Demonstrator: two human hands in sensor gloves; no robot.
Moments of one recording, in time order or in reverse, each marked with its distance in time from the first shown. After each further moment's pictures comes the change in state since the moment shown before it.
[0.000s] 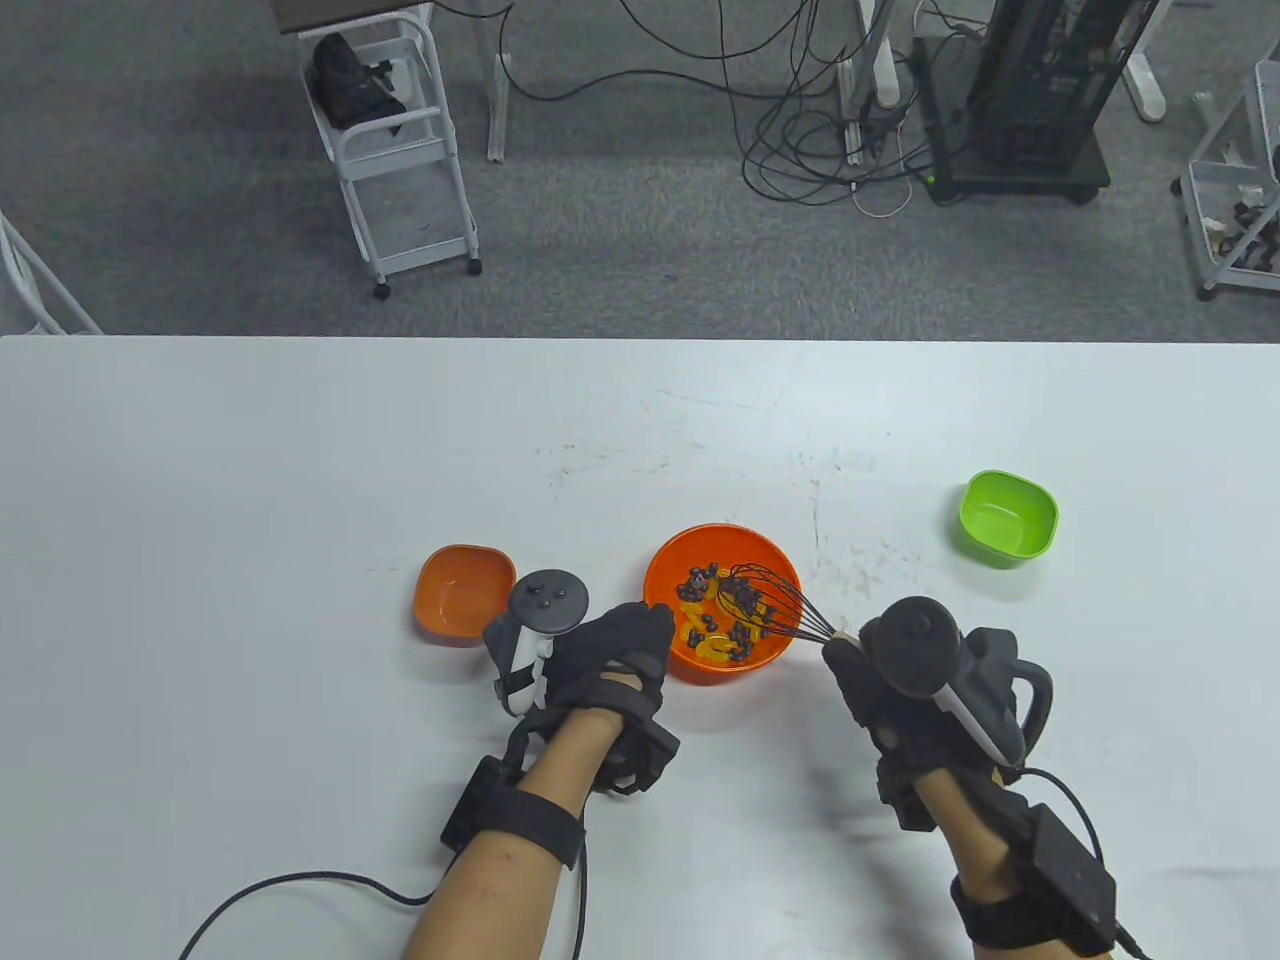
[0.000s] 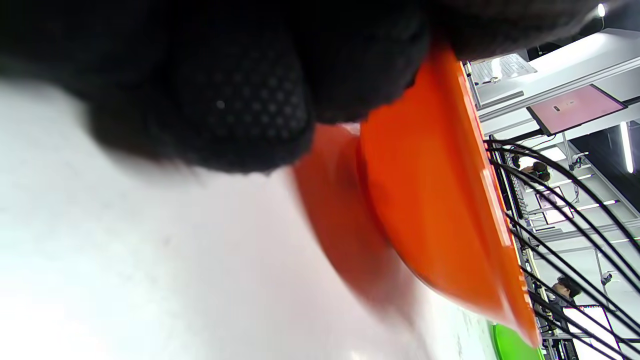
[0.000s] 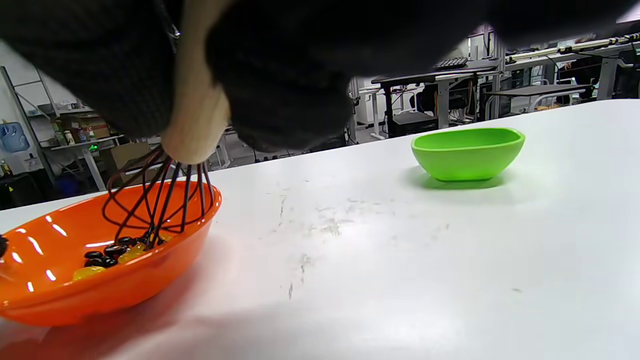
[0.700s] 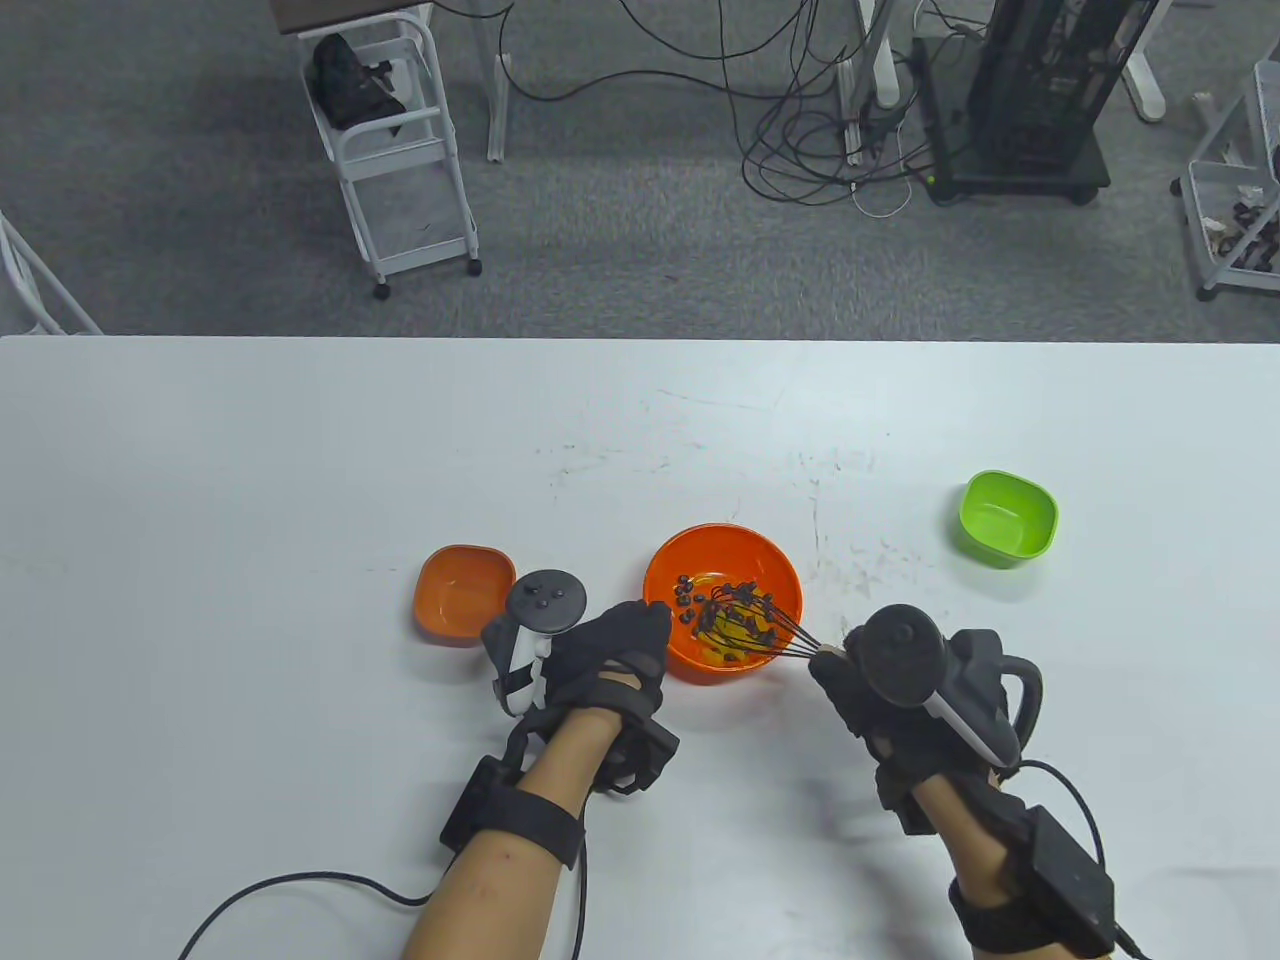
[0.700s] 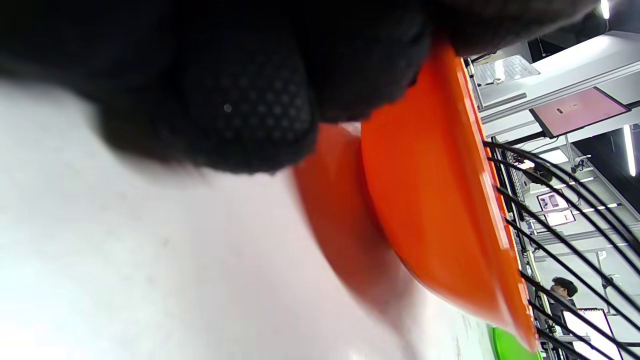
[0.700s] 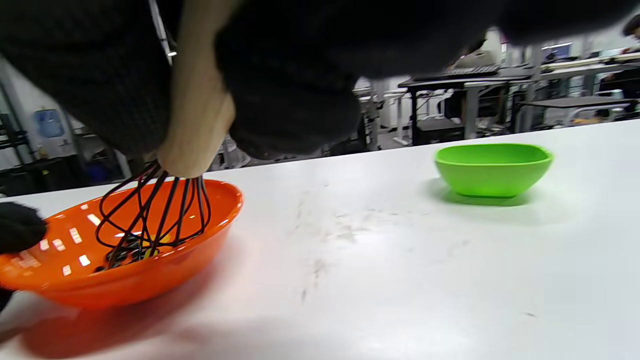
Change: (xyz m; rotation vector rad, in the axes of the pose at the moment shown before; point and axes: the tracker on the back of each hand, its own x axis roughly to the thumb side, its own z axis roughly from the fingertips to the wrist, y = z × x) left_hand -0.001 0.000 -0.001 -0.003 0.004 0.009; right_hand 0.005 -0.010 0.005 -0.010 -0.061 0.045
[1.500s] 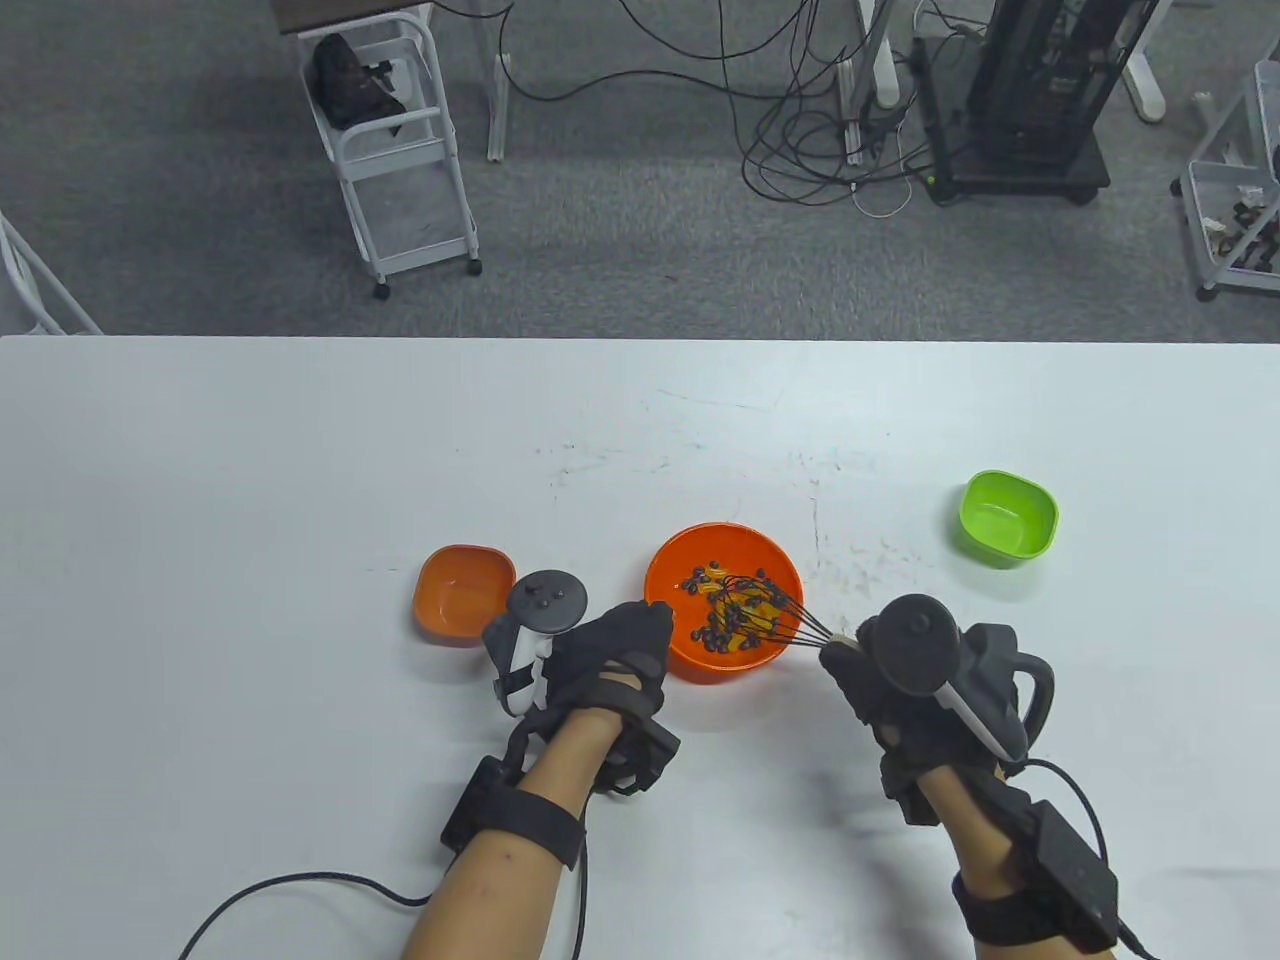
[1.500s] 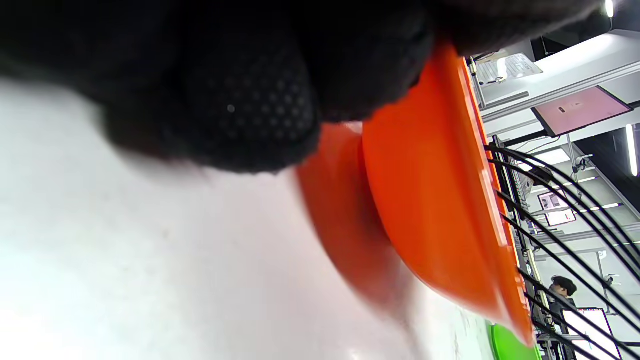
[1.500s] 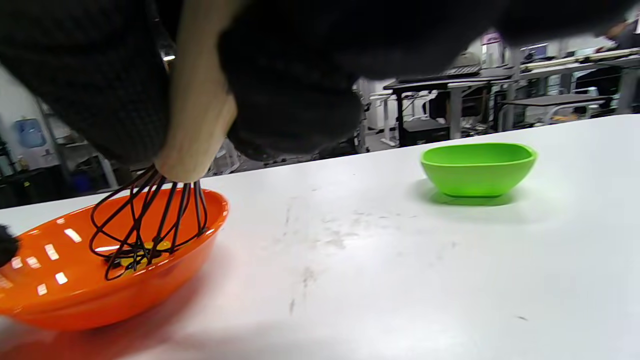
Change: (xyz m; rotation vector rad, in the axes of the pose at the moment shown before) left_hand 0.000 -0.001 0.000 -0.009 0.005 0.006; right_hand -0.007 0.001 -0.006 -0.013 0.041 -0.023
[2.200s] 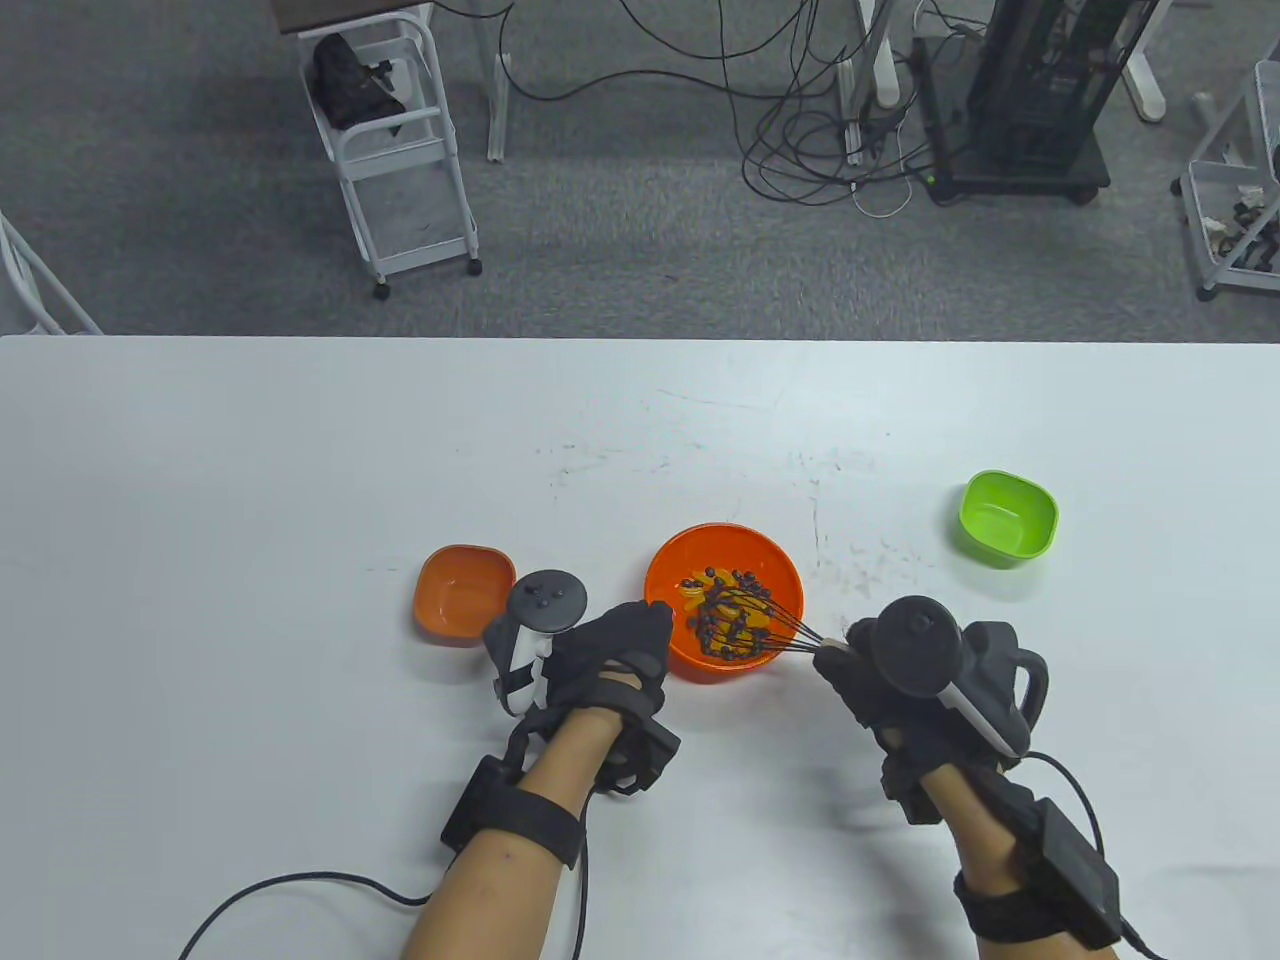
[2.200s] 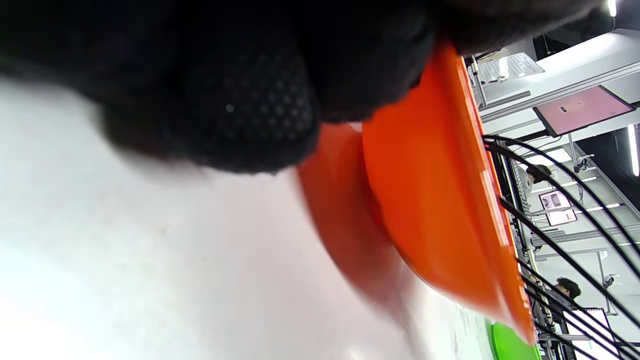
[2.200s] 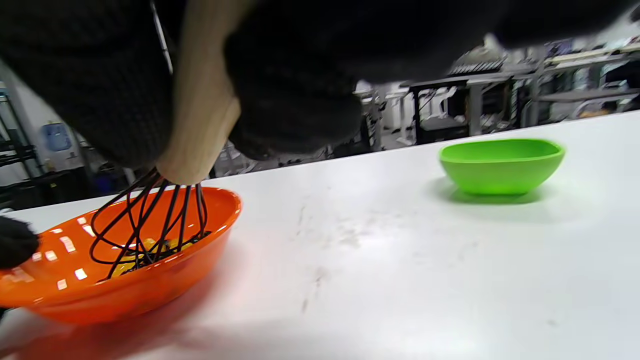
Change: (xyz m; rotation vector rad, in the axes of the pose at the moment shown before) left_hand 0.000 0.000 0.000 -0.003 0.003 0.003; right_hand 0.001 0.001 -0.001 -0.004 -0.058 -0.007
